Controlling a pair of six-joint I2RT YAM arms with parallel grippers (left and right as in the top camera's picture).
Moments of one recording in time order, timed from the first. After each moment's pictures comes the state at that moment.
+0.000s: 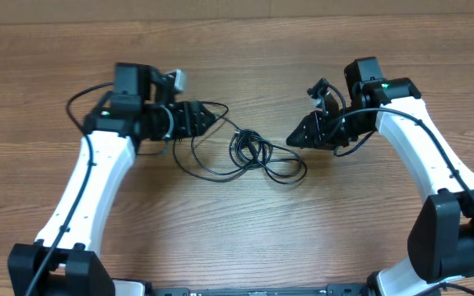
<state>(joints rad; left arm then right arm) -0.14 1.55 1.22 -0.70 0.56 -0.28 0.14 1.75 1.36 -1.06 -0.71 0.02</state>
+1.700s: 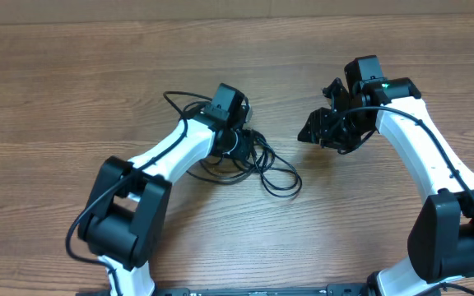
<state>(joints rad) -0.47 1.91 1.26 -0.57 0.27 -0.28 0.14 1.75 1.36 -1.03 -0.45 0.23</state>
